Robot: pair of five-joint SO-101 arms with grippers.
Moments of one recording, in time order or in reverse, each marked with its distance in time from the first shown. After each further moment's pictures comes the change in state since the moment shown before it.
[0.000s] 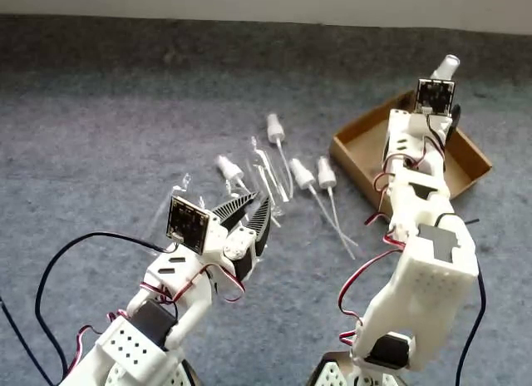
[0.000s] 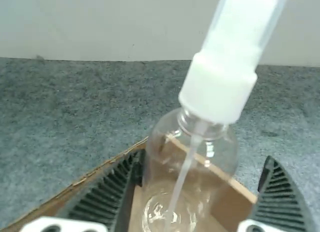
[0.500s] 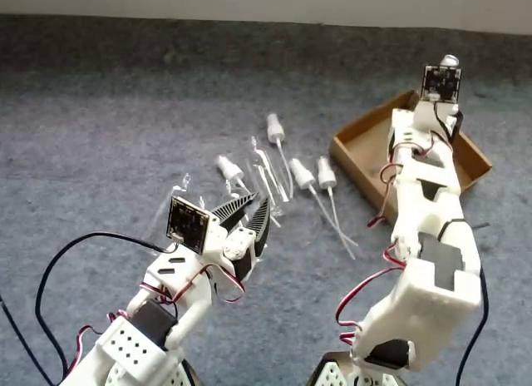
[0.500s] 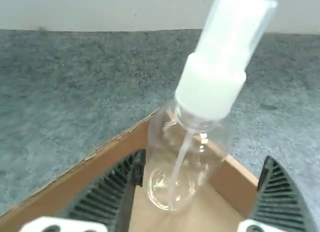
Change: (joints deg) left arm 0.0 -0.1 0.8 0.0 -0.1; right arm 0.0 -11.3 0.0 21.9 0.0
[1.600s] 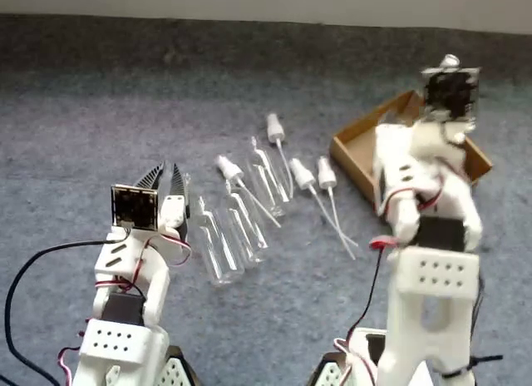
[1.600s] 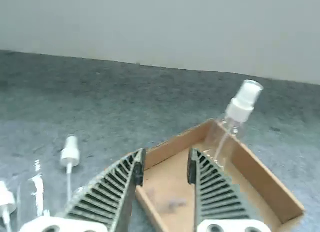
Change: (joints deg) left arm -28.5 0.0 0.3 0.5 -14.6; right arm -11.7 -64.0 17.5 42.1 0.0
